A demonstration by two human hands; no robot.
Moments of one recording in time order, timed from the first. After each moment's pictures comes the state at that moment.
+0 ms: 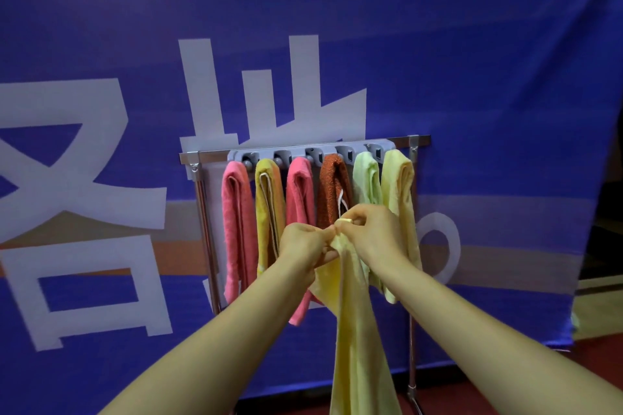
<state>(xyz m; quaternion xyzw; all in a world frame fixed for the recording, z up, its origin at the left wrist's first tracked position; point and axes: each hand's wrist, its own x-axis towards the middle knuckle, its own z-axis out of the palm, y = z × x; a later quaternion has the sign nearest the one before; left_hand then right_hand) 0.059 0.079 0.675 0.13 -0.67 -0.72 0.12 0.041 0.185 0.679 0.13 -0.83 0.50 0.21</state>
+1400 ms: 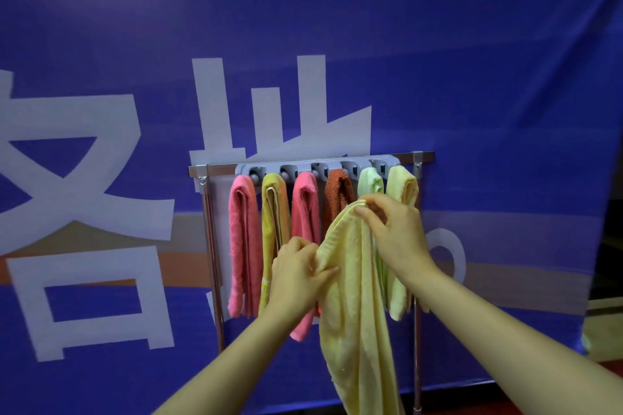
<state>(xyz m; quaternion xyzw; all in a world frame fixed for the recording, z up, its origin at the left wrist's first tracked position) 0.065 0.047 0.640 -0.04 -0.89 -0.29 0.34 0.045 0.207 0.702 0.26 -0.76 0.49 0.35</state>
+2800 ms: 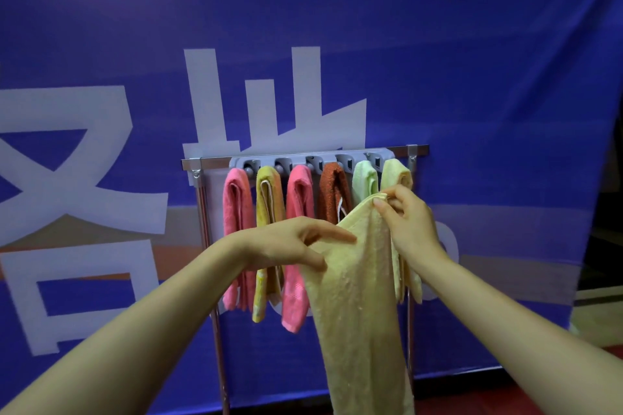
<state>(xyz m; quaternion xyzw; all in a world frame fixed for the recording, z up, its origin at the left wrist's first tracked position) 0.106 0.041 0.736 -0.24 -0.90 -0.34 -0.10 0.021 0.230 0.690 0.21 -0.74 0.58 0.28</state>
